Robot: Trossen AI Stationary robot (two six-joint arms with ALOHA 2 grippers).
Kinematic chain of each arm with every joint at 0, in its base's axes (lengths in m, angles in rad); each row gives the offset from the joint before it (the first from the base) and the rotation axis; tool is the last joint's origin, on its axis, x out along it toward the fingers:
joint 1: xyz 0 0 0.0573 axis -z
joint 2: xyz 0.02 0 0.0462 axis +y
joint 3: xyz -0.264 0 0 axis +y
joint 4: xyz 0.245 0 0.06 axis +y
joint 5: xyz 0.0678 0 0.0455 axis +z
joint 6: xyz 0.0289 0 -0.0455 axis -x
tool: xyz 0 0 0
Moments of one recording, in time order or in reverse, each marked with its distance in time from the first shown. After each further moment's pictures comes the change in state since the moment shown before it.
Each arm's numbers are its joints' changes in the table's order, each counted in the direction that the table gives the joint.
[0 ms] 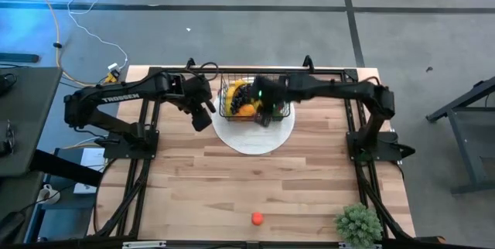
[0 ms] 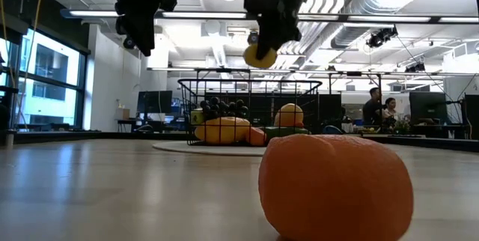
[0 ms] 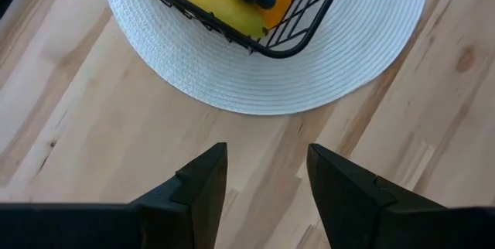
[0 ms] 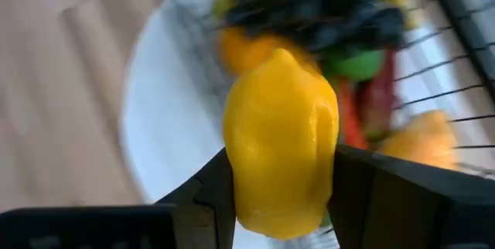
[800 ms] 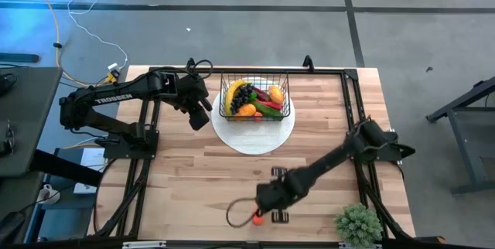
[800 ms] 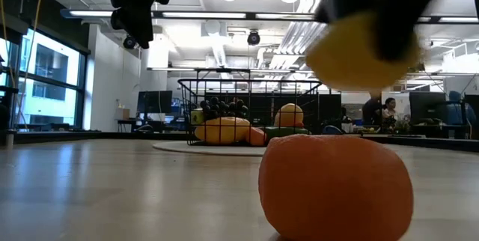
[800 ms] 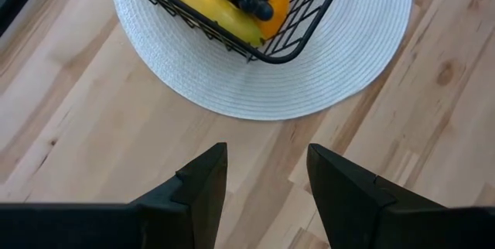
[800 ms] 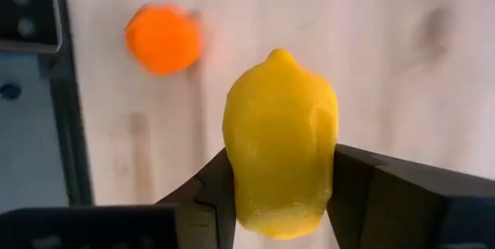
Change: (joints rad) left arm 0.000 -0.055 -0.001 0.003 0.000 0.033; right arm -0.696 0.227 0.000 0.004 0.085 -0.332
